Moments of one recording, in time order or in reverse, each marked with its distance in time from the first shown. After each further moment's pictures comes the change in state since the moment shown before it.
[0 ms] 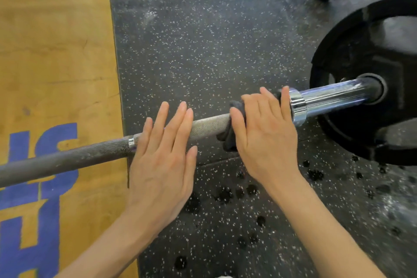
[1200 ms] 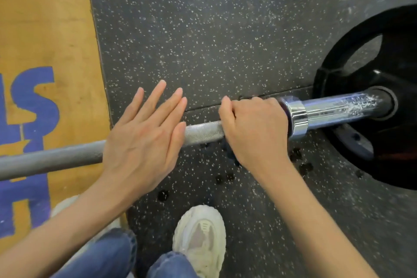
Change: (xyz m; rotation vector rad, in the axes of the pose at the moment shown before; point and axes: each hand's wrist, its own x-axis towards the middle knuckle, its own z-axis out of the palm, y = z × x) left_hand -0.051 0.026 -0.006 0.149 -0.147 0.145; right_hand -0.073 0.008 -0.043 -0.094 -0.415 -0.002
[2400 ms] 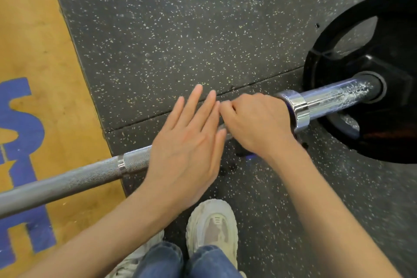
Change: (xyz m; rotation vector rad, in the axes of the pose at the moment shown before) left_hand 0.009 0.037 -0.002 -0.177 -0.052 0.131; right_hand 0.008 -0.008 -0.003 -0.009 -0.138 0.125
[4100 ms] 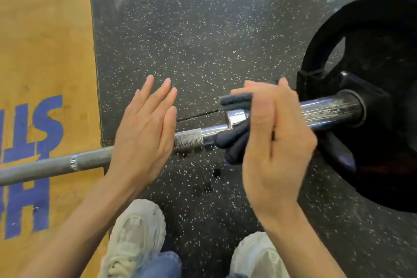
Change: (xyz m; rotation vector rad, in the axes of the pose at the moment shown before) left_hand 0.039 0.039 0.006 -0.017 0.237 -0.296; right_hand -0.025 0.111 -0.004 0.963 0.871 -0.193
